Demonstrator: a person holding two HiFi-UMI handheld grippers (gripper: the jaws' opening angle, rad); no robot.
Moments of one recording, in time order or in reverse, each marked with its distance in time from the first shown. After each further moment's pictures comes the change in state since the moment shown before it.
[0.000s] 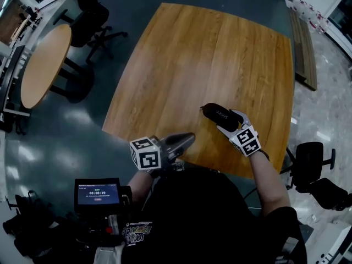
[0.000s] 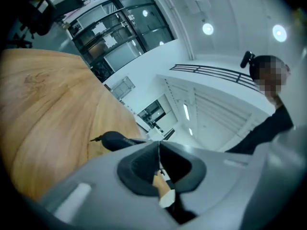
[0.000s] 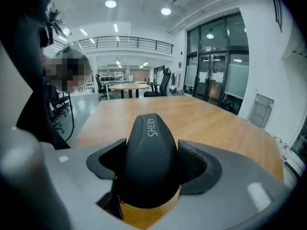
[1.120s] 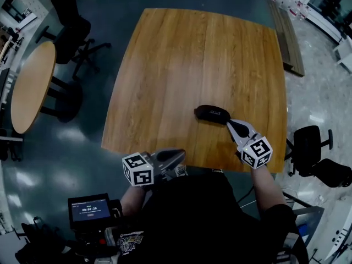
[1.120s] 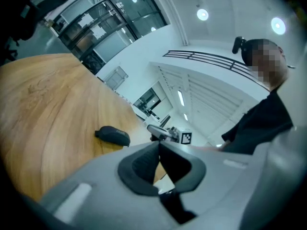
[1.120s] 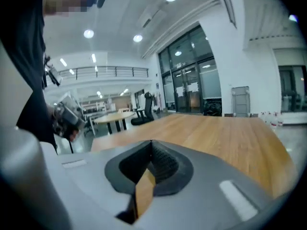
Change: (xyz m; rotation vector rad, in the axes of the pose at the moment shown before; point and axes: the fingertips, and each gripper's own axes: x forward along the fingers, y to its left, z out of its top) left arm -0.062 0.019 -0.028 0.072 0.153 -0.062; right arm -0.059 0.020 0.061 0.304 -0.309 -0.134
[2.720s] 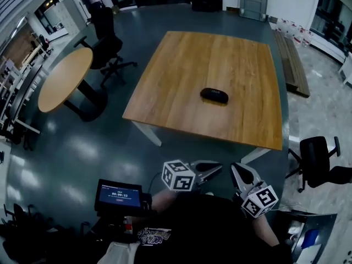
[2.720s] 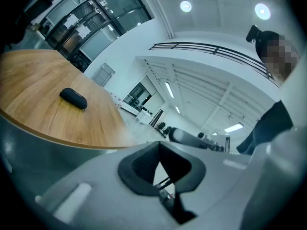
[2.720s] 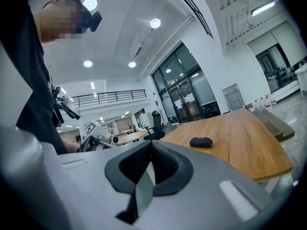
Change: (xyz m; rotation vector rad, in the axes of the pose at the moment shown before) left arm 0.058 -0.194 -0.168 0.133 0.061 -0.067; right arm -0.259 0.214 -0.007 0.181 -0.253 -0.011
